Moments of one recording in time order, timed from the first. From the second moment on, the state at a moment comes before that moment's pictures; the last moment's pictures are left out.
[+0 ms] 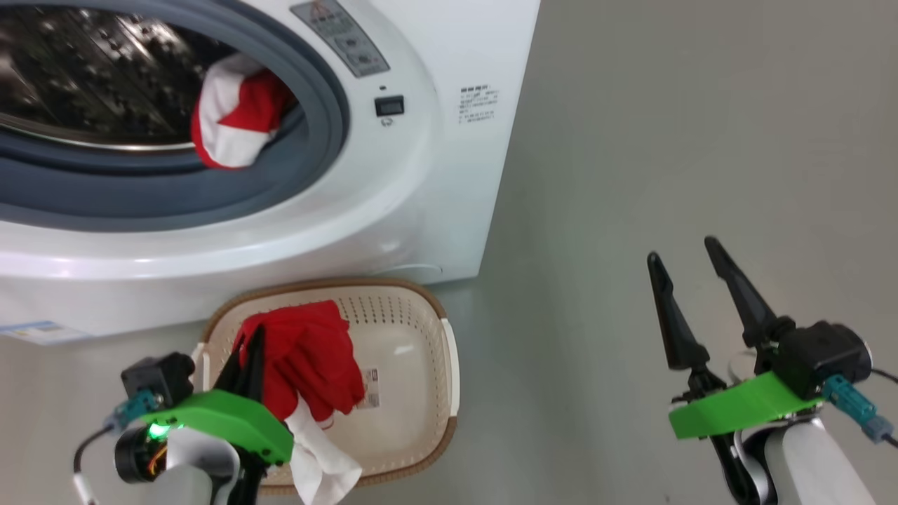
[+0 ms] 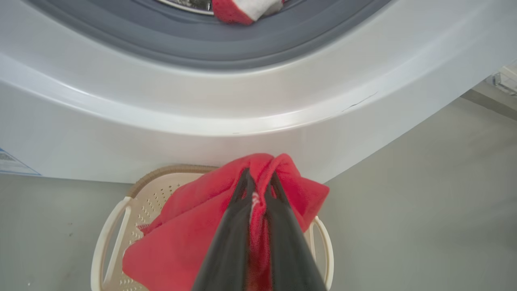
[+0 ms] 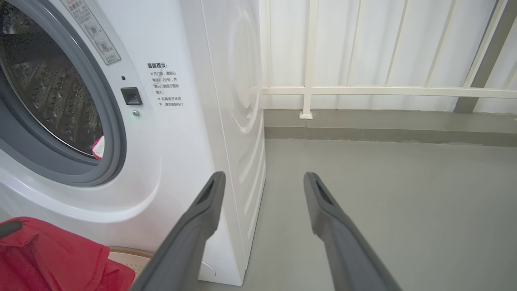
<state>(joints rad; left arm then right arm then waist) -0.34 0.04 -0.03 0.54 -0.44 -0.07 -0.10 -0.16 -0.05 0.04 0.13 0.21 0.13 -0.26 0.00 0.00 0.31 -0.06</state>
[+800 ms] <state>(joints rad) -0.71 0.03 -0.11 1.21 -0.53 -0.12 -0.12 -0.28 -0.05 0.08 0.14 0.21 0.13 -0.26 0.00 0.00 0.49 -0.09</state>
